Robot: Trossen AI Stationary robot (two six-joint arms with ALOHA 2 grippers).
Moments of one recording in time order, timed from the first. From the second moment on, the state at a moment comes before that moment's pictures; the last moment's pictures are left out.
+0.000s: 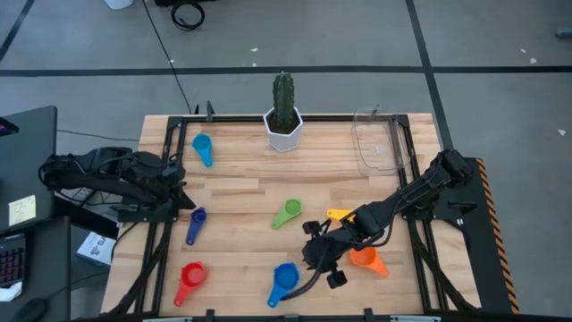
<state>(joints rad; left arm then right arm) -0.13 0.53 0.85 -0.96 0.23 -0.67 0.51 1.72 1.37 -0.46 -0.01 0.13</state>
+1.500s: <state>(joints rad) -0.47 1.05 0.82 -0.39 0.10 -0.71 0.48 1.71 1.53 -0.51 0.06 -0.03</state>
